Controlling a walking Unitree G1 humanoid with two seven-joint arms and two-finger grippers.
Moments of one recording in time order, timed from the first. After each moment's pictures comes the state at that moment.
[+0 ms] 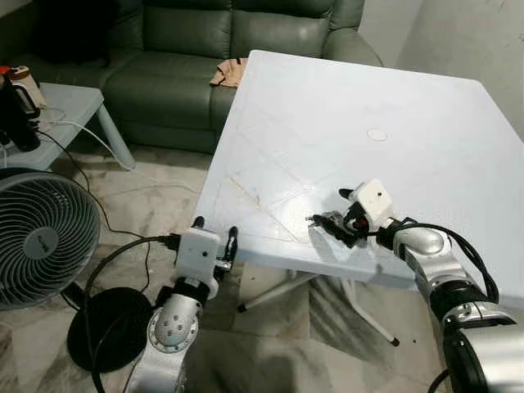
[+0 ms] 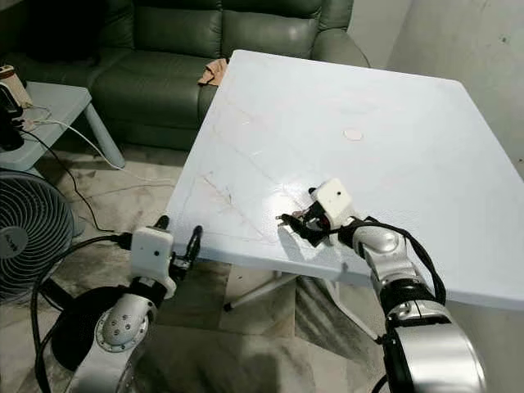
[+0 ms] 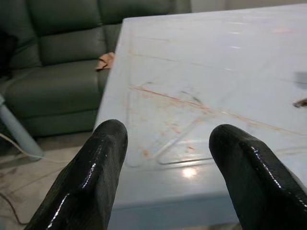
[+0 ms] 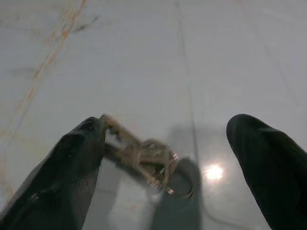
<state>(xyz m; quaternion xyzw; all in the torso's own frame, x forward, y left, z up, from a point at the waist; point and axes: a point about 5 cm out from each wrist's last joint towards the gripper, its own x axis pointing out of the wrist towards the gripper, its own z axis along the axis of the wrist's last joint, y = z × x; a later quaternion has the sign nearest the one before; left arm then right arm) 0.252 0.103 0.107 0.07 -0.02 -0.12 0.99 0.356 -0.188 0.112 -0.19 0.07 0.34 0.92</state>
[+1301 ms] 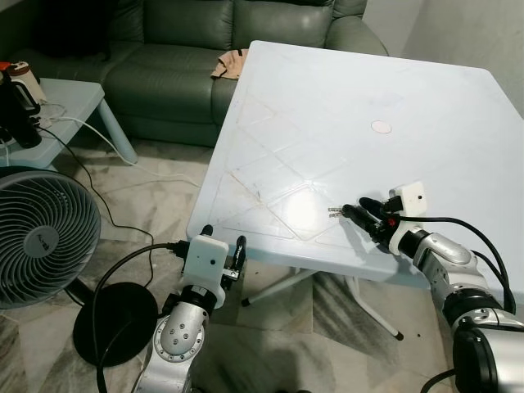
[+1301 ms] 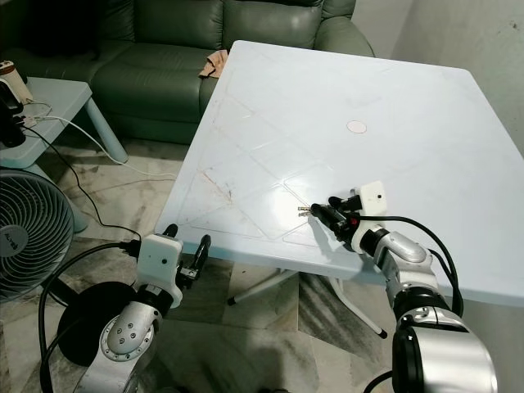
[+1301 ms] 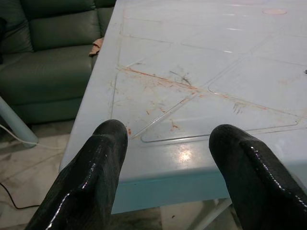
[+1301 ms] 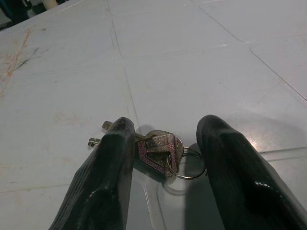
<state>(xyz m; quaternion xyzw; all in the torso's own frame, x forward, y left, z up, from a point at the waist) 0.244 0.096 0.103 0.06 0.00 -0.12 0.99 0.350 -0.226 0.106 0.00 0.08 0.25 0.96</state>
